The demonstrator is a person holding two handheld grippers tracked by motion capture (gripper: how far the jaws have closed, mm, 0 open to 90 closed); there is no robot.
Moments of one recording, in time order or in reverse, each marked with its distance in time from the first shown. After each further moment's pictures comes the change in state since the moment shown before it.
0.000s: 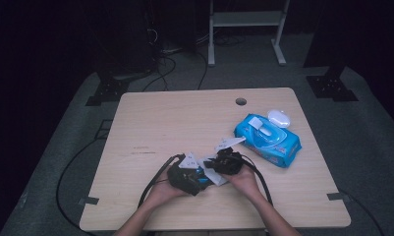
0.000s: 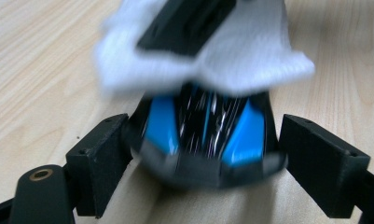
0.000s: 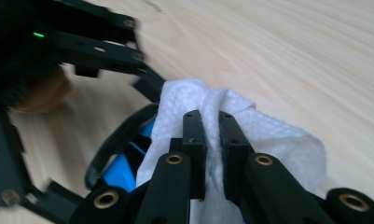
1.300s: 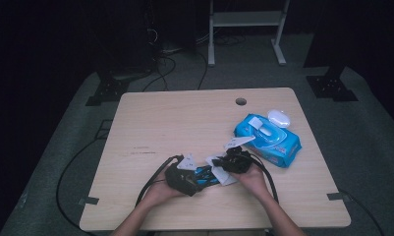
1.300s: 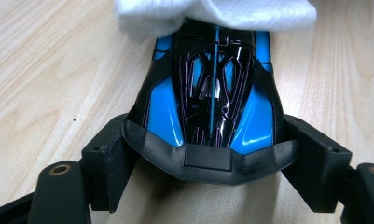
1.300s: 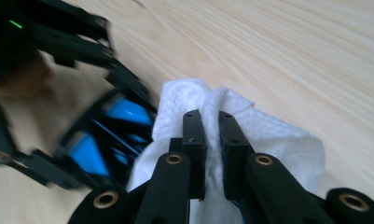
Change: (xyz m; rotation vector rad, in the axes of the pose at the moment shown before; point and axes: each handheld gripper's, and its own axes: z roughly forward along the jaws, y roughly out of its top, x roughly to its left) left arm 0.005 -0.007 -0.005 0.031 -0.032 0.020; right arm -0.024 -0.013 -0.020 0.008 -0.058 0.014
